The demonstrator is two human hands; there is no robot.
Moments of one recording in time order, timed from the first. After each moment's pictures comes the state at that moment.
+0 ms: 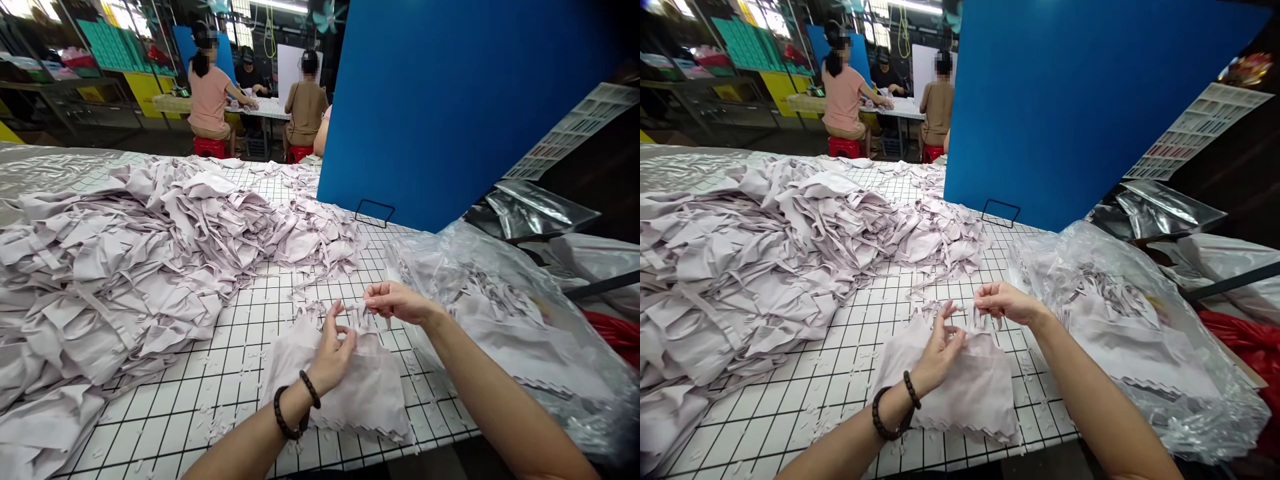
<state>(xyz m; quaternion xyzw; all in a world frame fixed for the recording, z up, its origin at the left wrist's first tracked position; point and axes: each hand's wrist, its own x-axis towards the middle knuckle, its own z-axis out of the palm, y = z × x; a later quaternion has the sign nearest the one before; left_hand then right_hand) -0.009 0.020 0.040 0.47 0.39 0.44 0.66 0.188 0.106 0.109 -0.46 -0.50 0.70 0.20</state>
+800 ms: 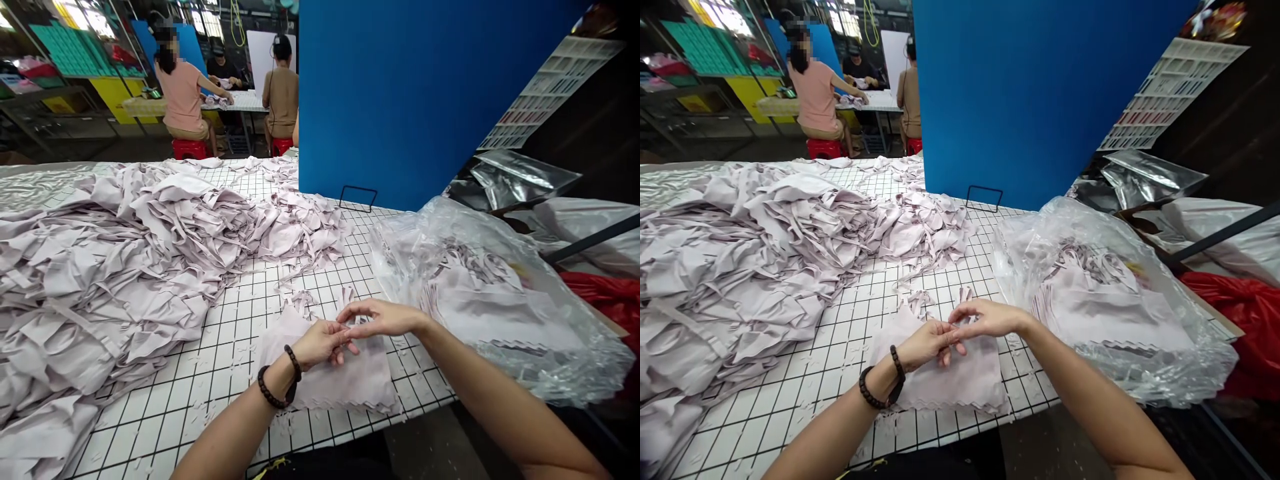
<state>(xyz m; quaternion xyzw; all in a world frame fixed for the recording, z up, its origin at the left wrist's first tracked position) -0.007 0.030 0.042 0.46 0.34 0.14 0.81 0.188 0.054 0.113 -0.41 -0.71 0.57 0.07</state>
